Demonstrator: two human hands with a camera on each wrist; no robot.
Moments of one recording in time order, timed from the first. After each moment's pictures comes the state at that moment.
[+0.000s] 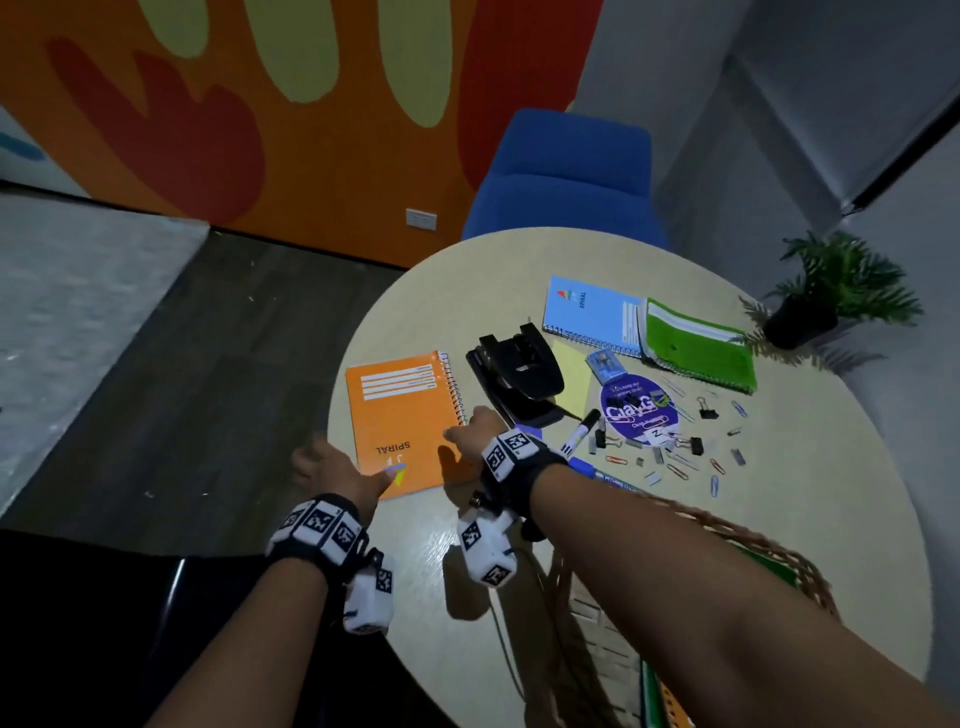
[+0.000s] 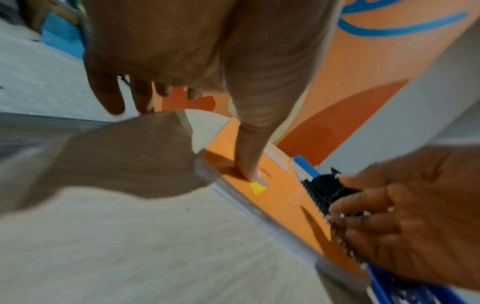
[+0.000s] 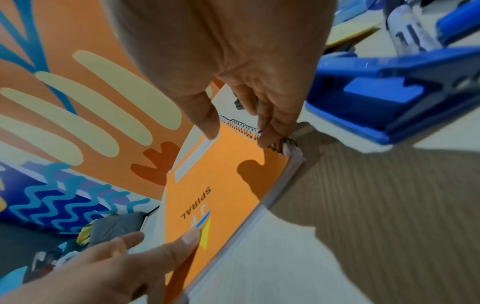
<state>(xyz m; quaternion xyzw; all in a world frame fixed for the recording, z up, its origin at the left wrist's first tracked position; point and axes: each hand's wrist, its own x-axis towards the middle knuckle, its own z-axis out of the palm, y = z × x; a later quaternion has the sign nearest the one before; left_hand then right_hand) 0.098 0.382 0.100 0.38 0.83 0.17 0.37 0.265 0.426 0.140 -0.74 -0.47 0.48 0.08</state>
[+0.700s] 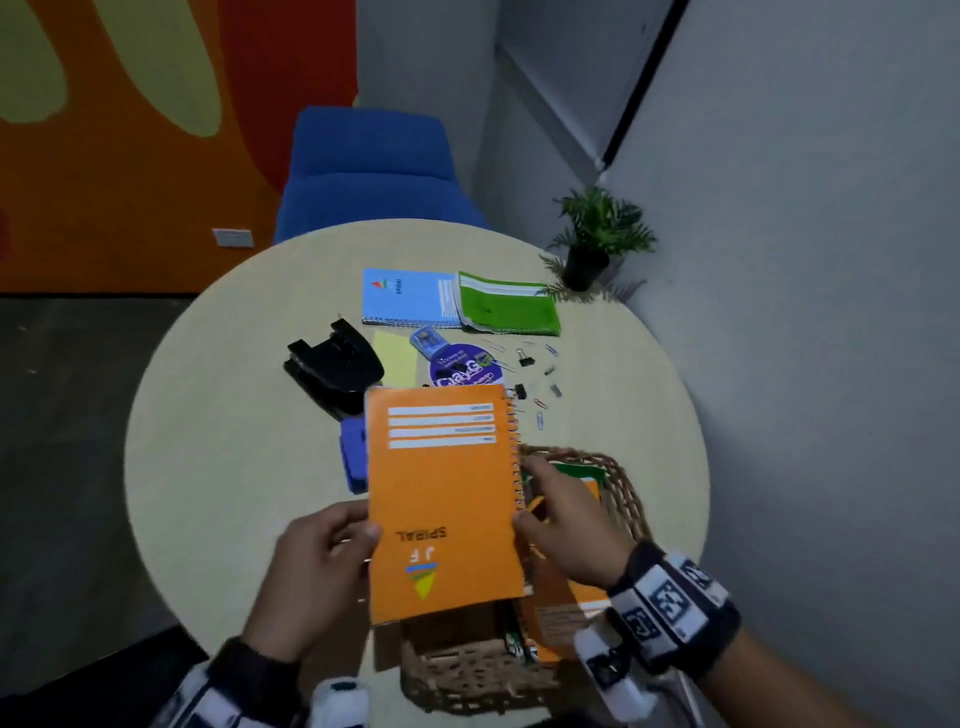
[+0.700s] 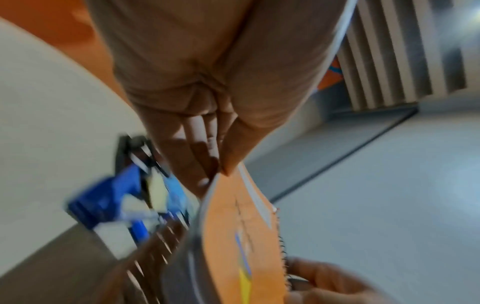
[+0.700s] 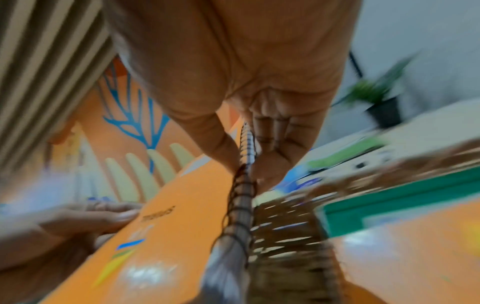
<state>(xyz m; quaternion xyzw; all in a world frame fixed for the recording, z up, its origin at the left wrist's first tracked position) 0.211 0.269 0.207 0.59 0.52 0.25 0.56 0.452 0.213 0.241 -0.74 -0.56 0.35 0.16</state>
